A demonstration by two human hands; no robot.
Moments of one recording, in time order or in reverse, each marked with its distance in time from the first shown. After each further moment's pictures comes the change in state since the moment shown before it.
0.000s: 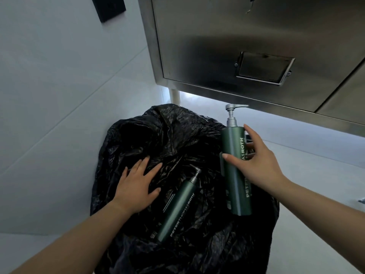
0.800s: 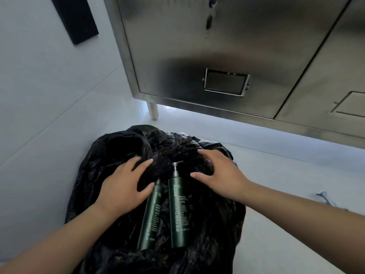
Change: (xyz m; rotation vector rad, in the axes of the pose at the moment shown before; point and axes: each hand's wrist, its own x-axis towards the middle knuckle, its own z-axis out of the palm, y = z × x) left_hand -0.006 0.044 -0.055 -0.105 0.250 0.097; right_hand -0.019 -0.021 -0.013 -0.211 -0.267 -0.176
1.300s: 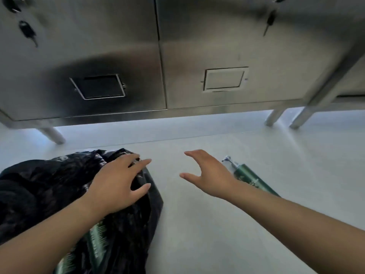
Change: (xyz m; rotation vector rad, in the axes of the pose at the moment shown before) left_hand 0.068 0.220 0.003 0.086 -0.104 0.557; right_hand -0.122 0.156 -0.096 -0.050 0.224 0.240
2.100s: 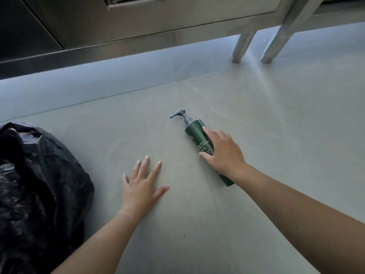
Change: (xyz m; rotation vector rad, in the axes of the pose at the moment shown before) left_hand 0.042 0.169 0.226 -0.149 -0.366 -0.182; right_hand -0.068 0.218 0.012 -0.172 -0.006 0.447
